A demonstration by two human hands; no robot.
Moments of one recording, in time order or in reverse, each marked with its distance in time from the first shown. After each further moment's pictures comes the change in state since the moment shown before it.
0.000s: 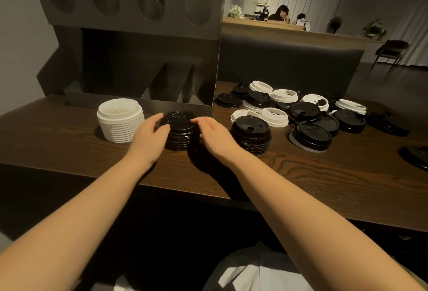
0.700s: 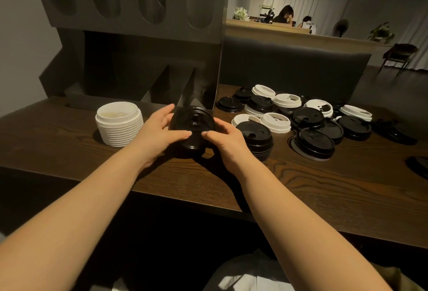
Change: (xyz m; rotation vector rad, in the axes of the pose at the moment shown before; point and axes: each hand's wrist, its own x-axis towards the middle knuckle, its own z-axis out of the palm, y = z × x) left_hand 0.012 0.017 -0.001 -0.305 -0.249 -0.076; right_hand 0.009 0.031 -0.013 0.718 0.038 0.208
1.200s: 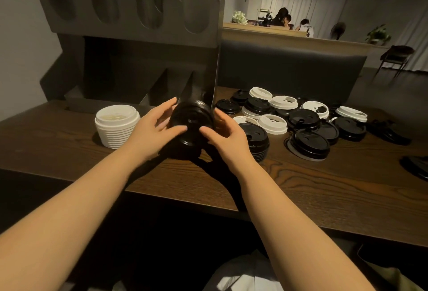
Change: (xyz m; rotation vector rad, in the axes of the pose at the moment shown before) left_hand -0.003 0.006 -0.004 0.096 0.050 0.262; right_hand -0.016 -0.010 -0.005 -0.329 0.057 -0.373
